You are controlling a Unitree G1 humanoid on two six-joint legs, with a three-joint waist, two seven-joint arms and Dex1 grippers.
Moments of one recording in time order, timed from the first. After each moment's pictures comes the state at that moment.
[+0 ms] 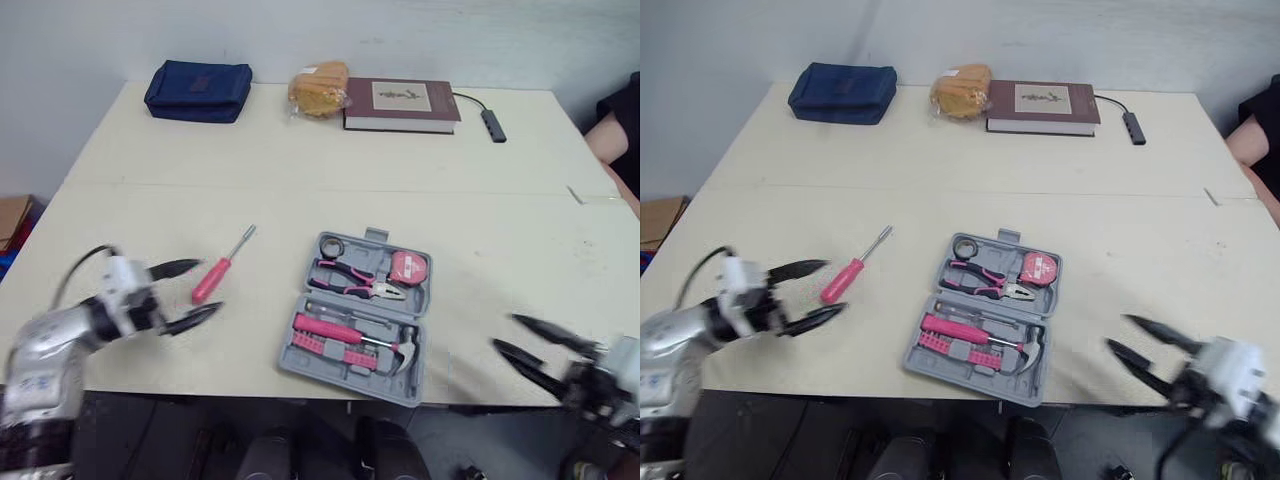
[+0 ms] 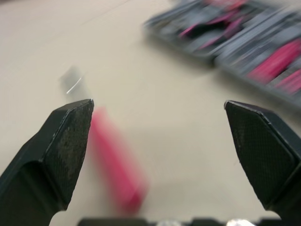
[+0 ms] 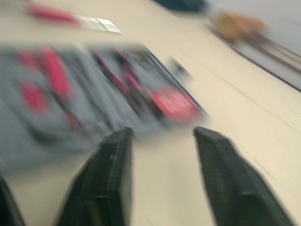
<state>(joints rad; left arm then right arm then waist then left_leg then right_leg) -0.04 0.73 0.41 0.16 -0.44 -0.01 -1.06 0.56 -0.63 -0.65 -0.31 0.50 -0.22 1.04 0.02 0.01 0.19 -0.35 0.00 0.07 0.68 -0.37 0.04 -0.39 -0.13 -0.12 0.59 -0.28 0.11</state>
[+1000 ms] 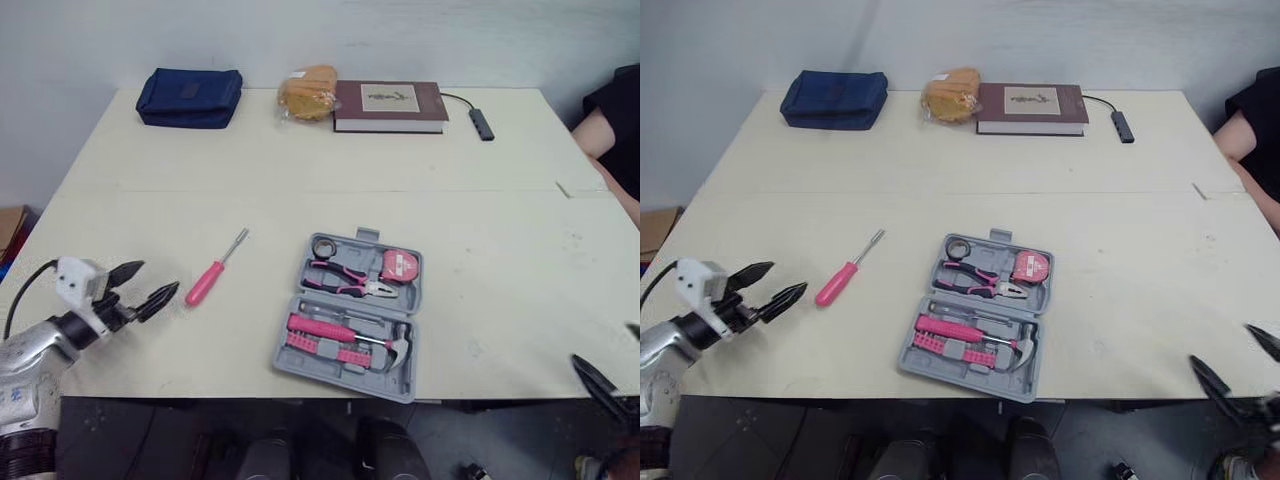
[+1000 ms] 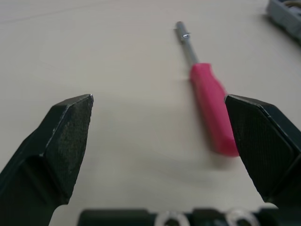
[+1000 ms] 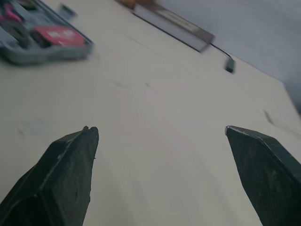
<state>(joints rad) -0.08 0.72 0.38 0.07 -0.51 0.32 -0.79 0.43 -0.62 -0.61 0.05 0.61 -0.48 1.09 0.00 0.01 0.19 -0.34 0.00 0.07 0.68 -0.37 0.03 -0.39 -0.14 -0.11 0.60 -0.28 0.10</state>
